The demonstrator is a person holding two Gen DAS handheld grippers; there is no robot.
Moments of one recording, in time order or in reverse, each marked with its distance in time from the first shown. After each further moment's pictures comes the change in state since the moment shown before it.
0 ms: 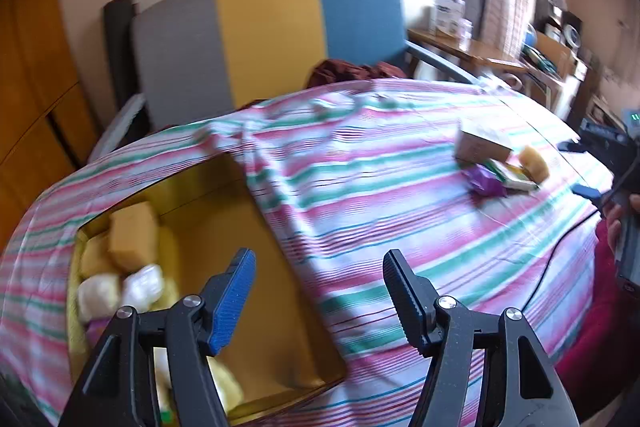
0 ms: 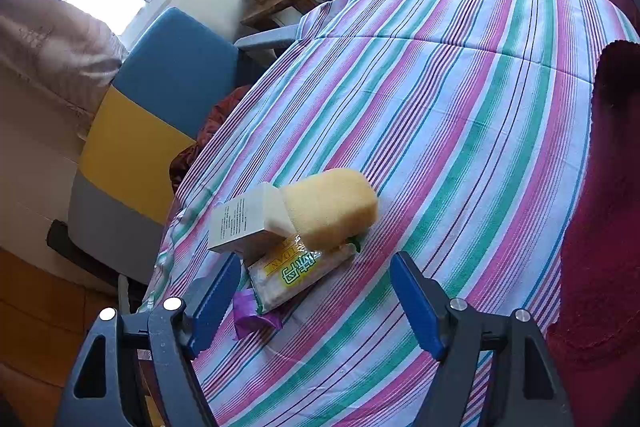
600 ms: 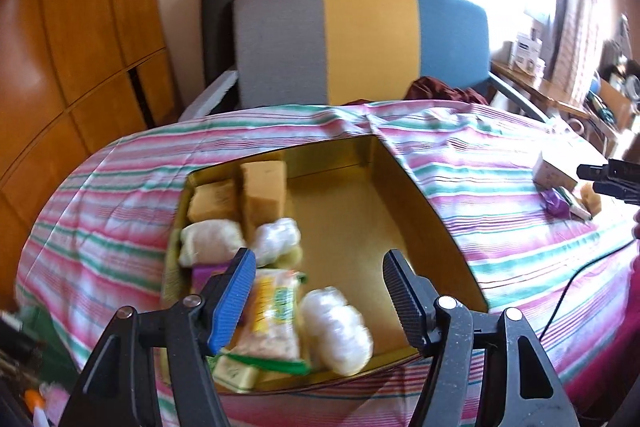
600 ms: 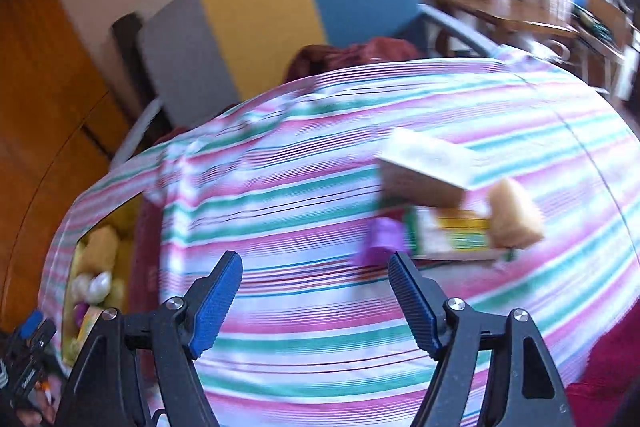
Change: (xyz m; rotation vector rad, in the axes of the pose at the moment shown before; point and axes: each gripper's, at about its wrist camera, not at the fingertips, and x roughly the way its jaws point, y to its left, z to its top) left arm -0.052 0.111 -0.055 -0.200 -0.046 0.201; right arm 0.008 0.130 -0.087 -0.706 0.139 0.029
